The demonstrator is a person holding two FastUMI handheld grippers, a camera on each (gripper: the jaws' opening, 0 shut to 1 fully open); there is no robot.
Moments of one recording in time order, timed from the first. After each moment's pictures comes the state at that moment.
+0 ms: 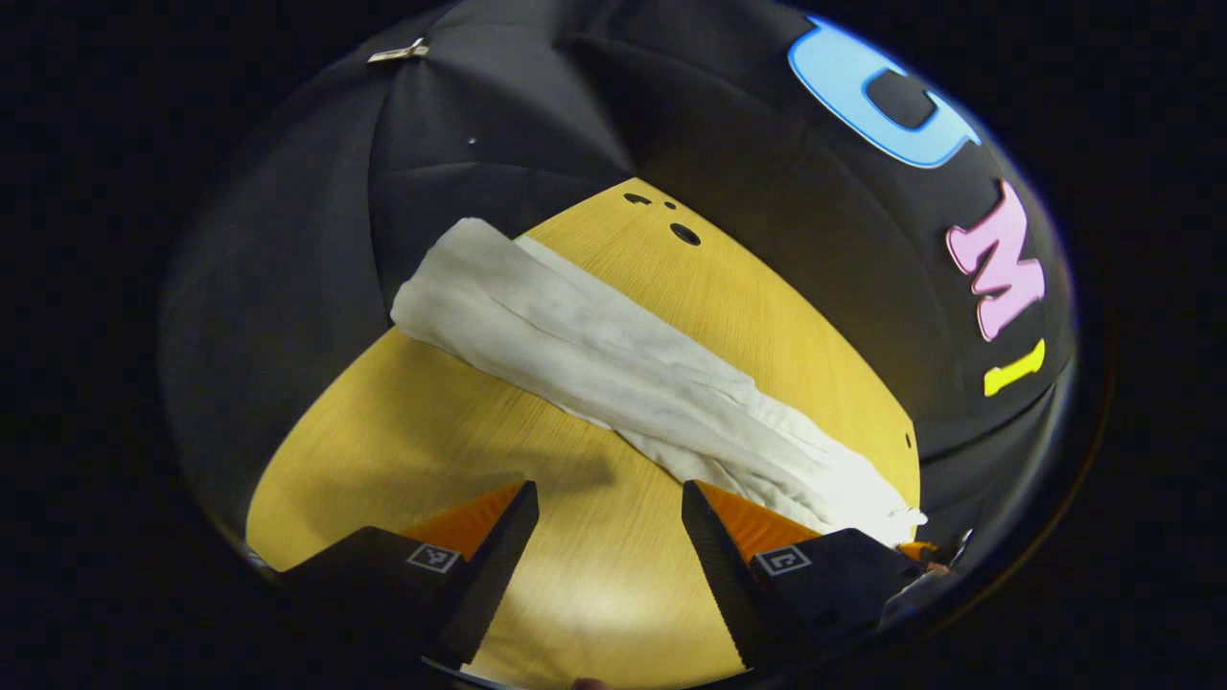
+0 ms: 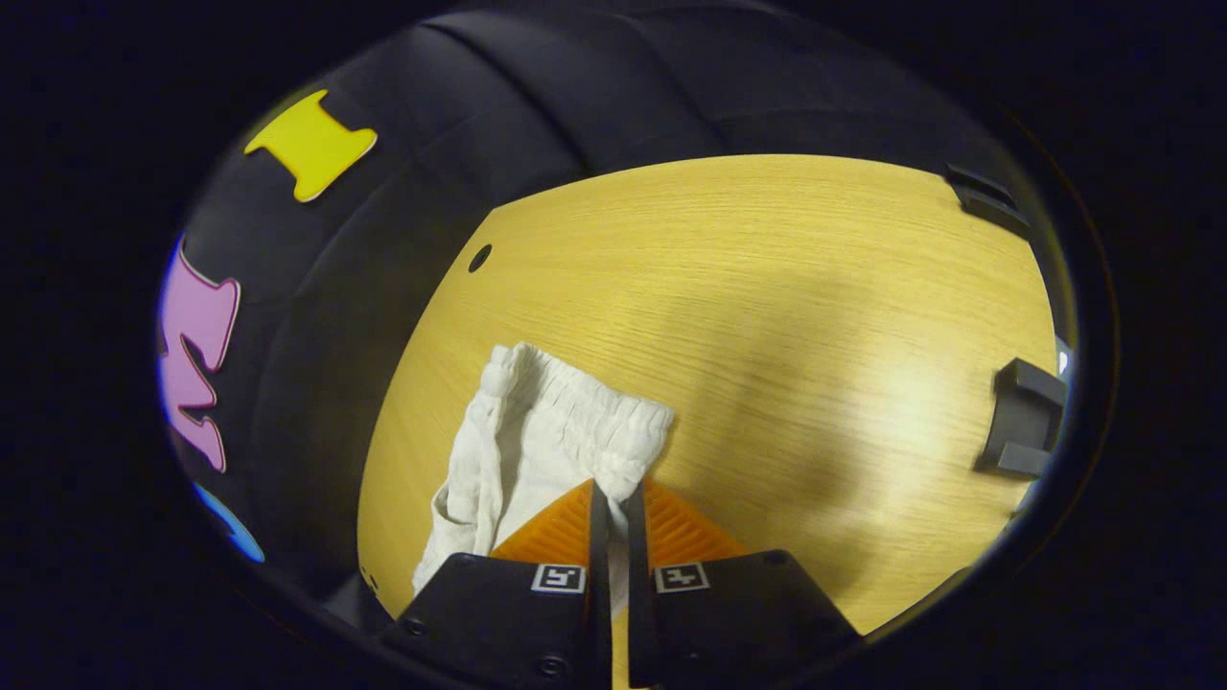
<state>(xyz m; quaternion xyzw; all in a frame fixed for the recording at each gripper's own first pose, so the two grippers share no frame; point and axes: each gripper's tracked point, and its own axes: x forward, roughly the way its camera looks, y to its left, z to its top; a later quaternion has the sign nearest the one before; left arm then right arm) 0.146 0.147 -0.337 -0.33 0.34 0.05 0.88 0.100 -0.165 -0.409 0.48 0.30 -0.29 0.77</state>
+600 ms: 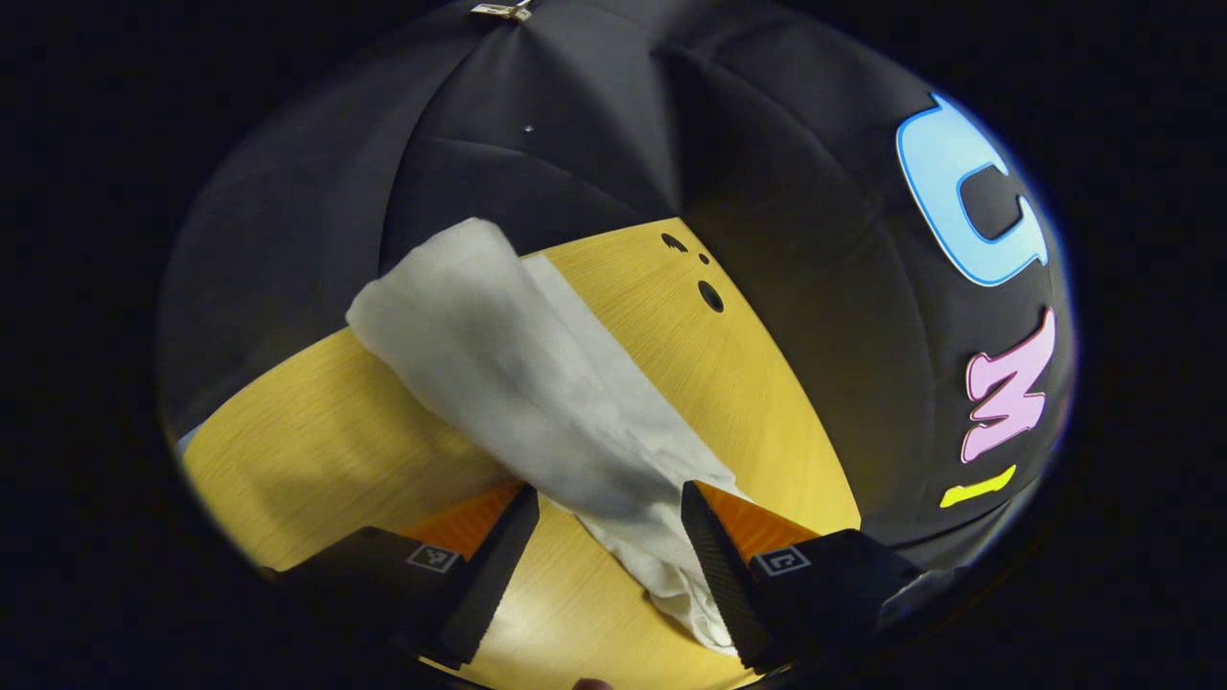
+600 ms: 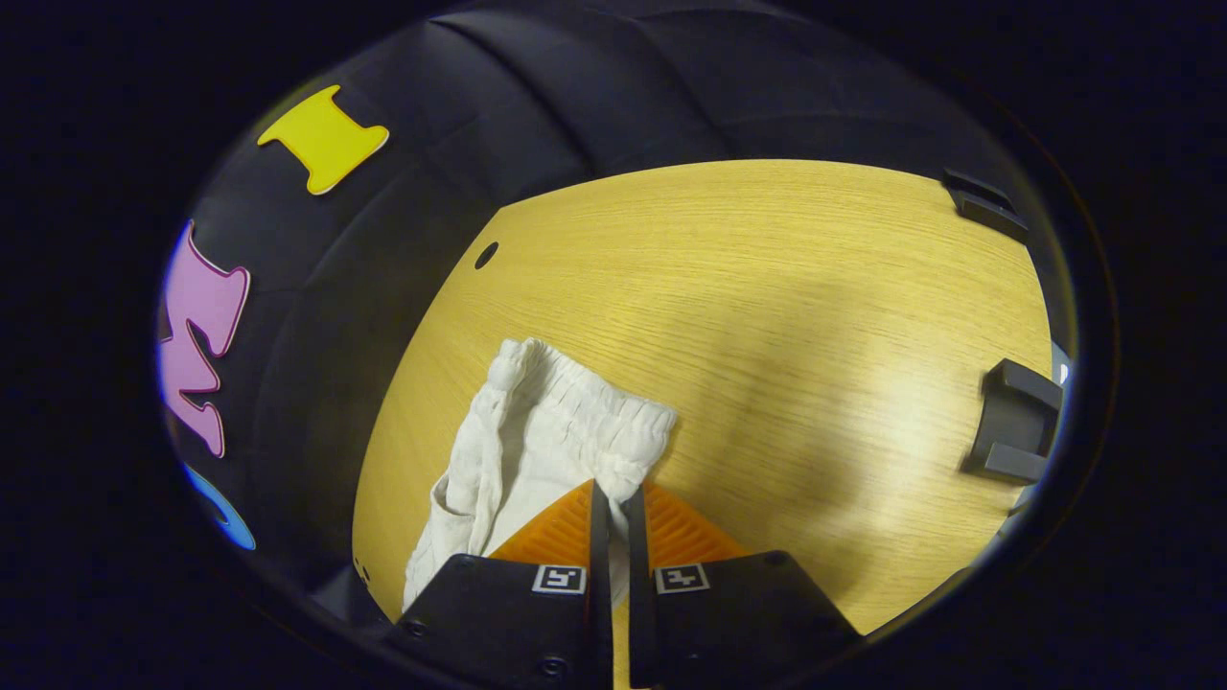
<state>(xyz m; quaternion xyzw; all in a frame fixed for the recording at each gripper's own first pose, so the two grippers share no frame) 0.215 0.164 -0.323 -0.44 0.28 0.09 0.85 0.101 -0.164 -0.409 0.46 0.31 -0.27 0.79</state>
